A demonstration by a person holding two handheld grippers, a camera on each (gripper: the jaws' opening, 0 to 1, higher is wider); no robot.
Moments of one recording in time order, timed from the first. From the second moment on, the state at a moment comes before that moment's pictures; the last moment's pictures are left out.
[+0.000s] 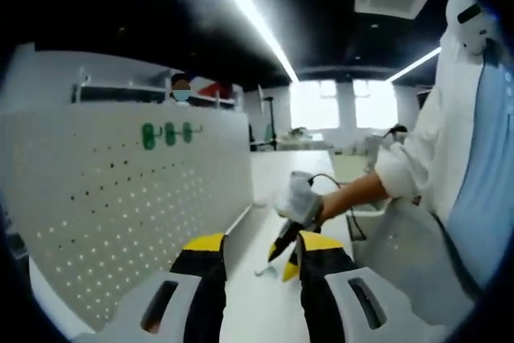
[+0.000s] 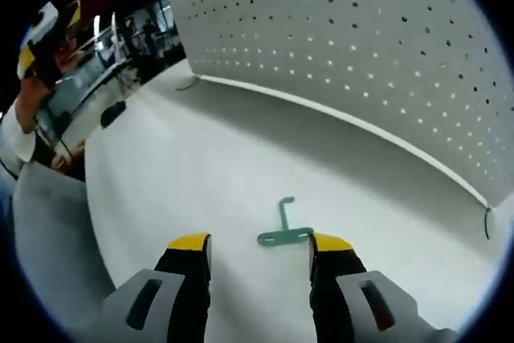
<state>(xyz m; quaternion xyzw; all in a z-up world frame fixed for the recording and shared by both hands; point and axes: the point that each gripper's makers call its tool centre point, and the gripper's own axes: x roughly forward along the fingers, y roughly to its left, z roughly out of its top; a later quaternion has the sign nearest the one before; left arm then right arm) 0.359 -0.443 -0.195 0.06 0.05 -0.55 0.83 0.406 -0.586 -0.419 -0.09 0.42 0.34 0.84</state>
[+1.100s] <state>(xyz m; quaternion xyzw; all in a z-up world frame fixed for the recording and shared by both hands) 0.360 -0.431 -0.202 0.04 0.06 -0.54 0.84 0.434 -0.571 -0.412 -0.13 0.42 0.29 0.85</state>
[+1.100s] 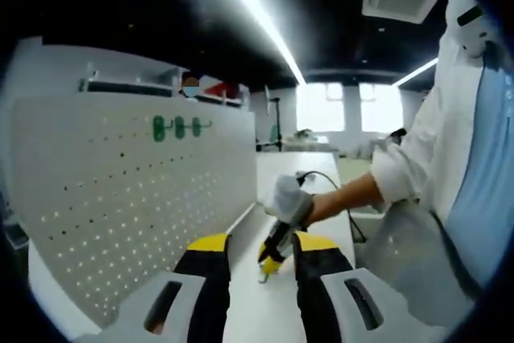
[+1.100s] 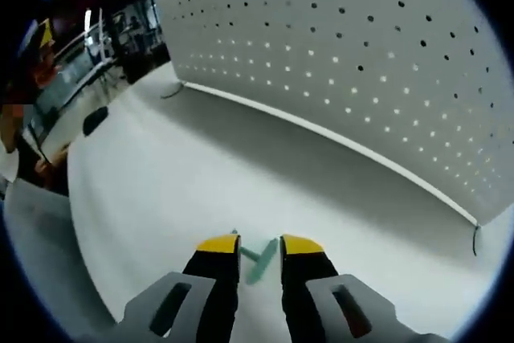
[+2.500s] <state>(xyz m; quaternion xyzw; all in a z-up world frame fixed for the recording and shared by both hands) 0.355 -0.432 -0.203 0.04 0.06 -0.54 0.84 0.434 -0.585 -0.411 -0.11 0.44 0.26 0.85</state>
